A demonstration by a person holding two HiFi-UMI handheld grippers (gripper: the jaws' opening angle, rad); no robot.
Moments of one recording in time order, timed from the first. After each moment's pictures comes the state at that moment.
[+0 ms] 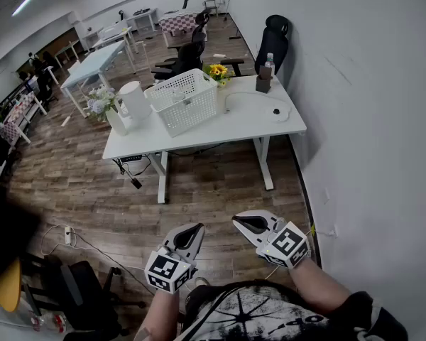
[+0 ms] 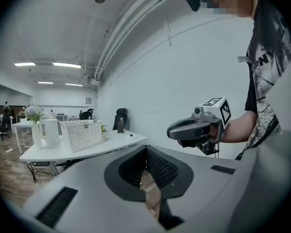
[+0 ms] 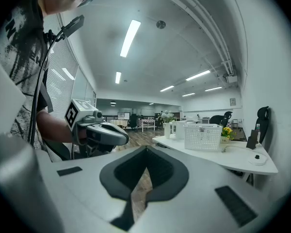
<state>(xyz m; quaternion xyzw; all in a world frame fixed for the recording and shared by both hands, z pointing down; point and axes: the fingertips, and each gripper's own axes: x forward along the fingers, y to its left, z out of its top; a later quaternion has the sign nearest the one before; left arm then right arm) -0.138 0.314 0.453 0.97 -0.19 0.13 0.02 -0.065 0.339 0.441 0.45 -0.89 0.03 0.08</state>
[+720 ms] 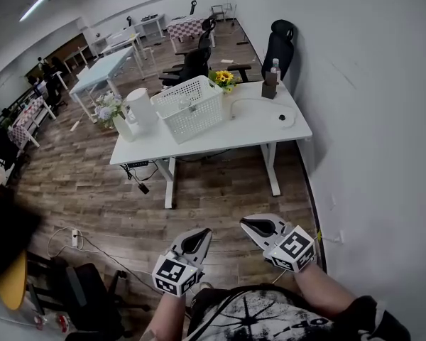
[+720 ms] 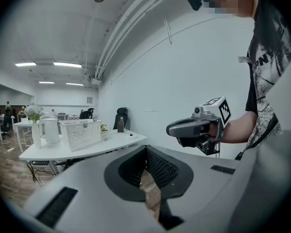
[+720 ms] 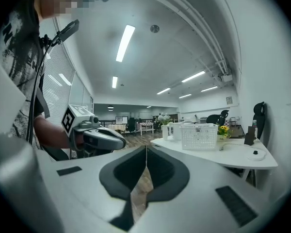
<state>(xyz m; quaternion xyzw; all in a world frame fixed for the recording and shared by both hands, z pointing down) -0.118 0.325 0.457 0.97 -0.20 0.13 0.03 -0.038 0.347 0.439 0.46 -0.88 0.05 0.05</state>
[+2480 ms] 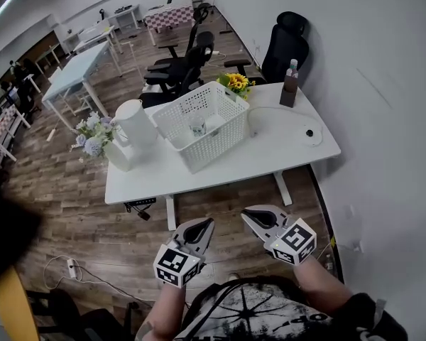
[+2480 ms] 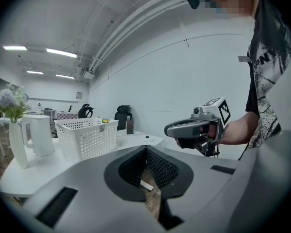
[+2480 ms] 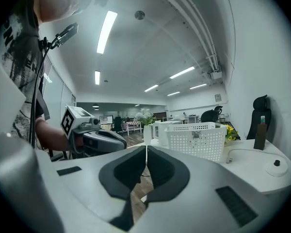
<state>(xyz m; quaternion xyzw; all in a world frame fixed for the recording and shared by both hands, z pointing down) -0.134 0.012 0.471 0.98 -0.12 0.13 0.04 -0.064 0.042 0.452 0.53 -0.85 0.07 0.05</state>
